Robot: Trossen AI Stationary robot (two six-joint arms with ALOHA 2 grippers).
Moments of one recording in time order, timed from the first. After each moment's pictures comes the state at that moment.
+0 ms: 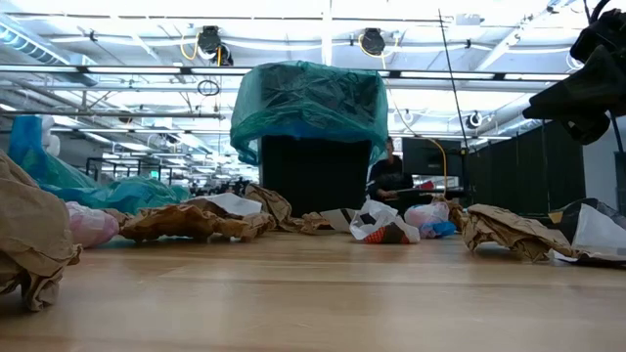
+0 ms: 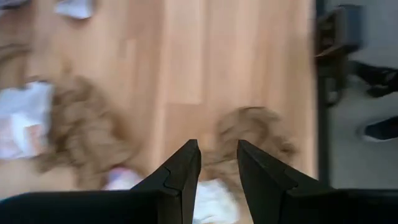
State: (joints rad) left arm -0.73 1.73 1.46 -0.89 -0.29 -0.70; right arm 0.70 0.00 0.17 -0.53 0.88 0.59
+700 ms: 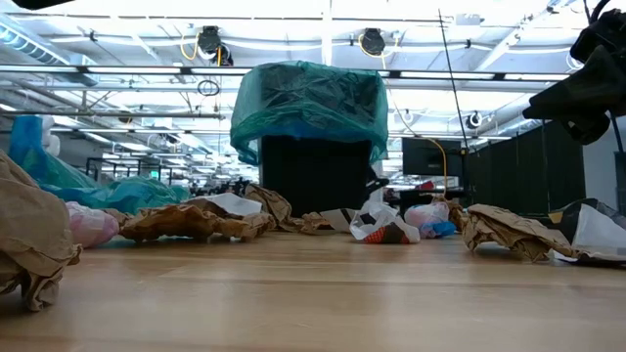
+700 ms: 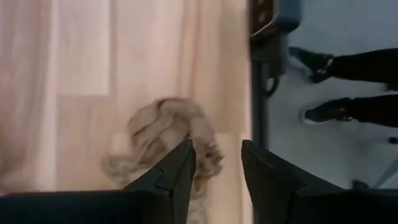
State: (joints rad) left arm -0.75 1.85 1.45 -0.68 -0.10 -0.75; right arm 0.70 0.00 0.17 -0.53 0.88 0.59
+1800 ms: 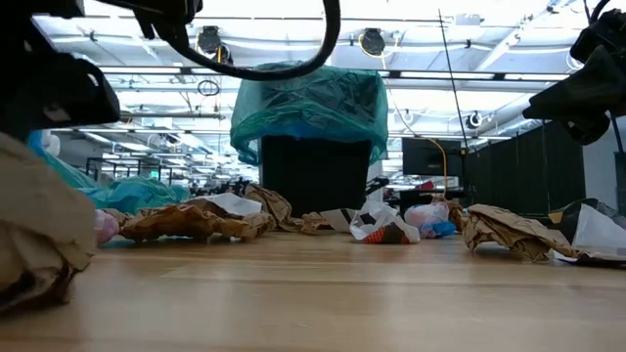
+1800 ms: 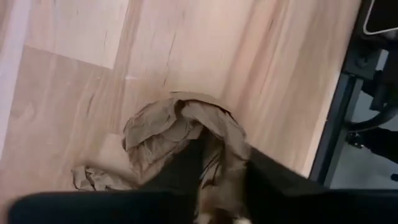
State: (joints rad) left arm -0.70 2.03 1.45 -0.64 -0.06 -0.96; right arm 0.70 0.00 0.17 -0.53 0.88 0.59
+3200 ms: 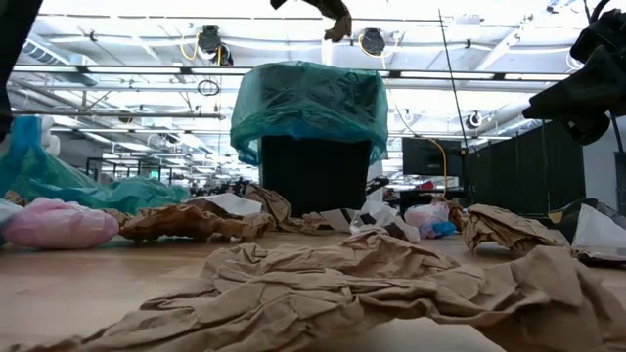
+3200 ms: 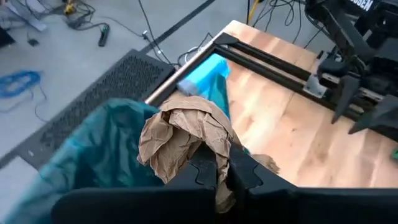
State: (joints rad) left arm 0.11 1.80 2.10 -0.95 -0.39 -0.30; right arm 0.70 0.00 0.17 -0.53 0.88 0.59
